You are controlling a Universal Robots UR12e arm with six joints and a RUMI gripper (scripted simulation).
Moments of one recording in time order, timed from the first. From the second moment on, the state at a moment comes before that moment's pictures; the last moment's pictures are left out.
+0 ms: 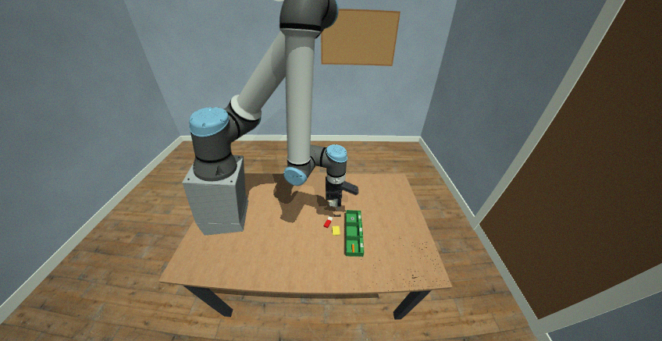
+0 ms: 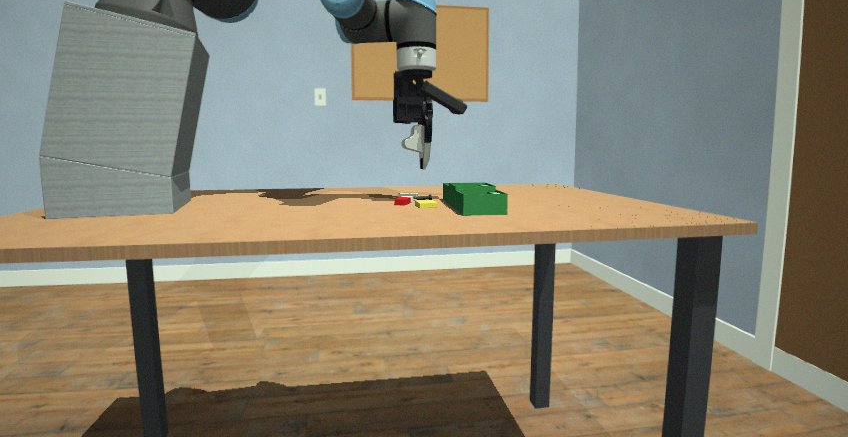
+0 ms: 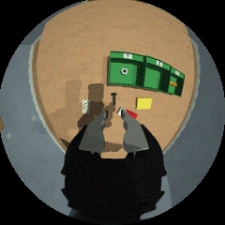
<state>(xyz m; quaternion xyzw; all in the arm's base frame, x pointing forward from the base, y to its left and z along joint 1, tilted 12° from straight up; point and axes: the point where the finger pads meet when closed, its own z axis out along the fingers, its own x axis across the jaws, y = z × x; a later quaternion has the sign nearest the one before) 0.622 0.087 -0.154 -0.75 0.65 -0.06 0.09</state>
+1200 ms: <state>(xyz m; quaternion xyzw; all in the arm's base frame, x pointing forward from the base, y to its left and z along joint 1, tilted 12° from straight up) 0.634 0.090 -0.211 -0.75 0.65 -0.06 0.09</state>
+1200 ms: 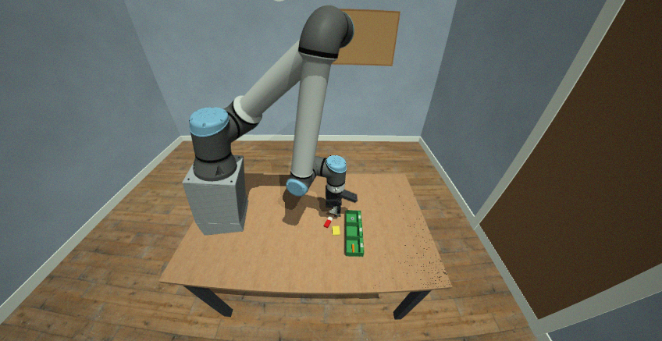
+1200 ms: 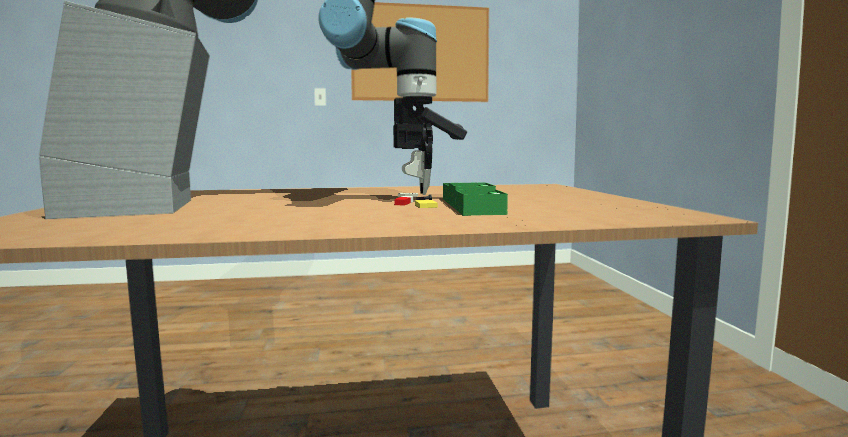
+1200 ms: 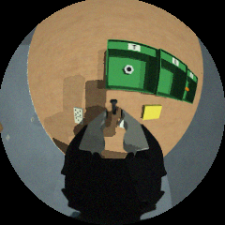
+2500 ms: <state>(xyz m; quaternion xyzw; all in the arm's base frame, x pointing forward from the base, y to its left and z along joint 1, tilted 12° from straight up) 0.636 0.091 -0.225 -0.75 0.65 -0.06 0.09</state>
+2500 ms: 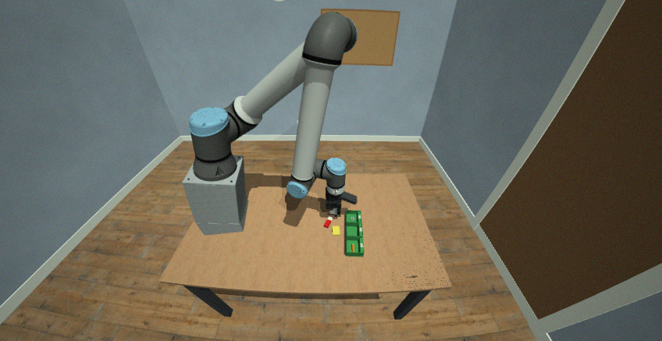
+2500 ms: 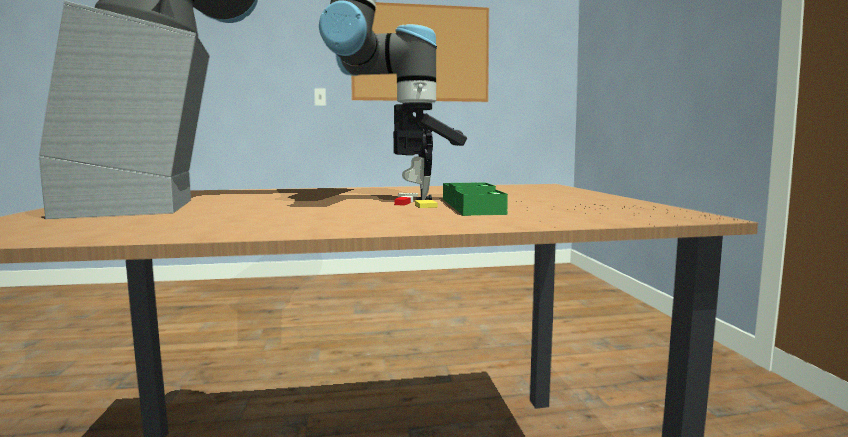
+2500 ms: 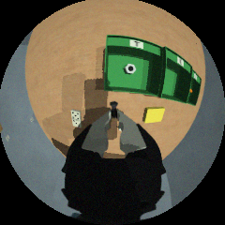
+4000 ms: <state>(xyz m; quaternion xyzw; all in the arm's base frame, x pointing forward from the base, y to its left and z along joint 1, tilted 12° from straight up) 0.625 0.088 -0.168 -0.75 0.65 -0.06 0.09</state>
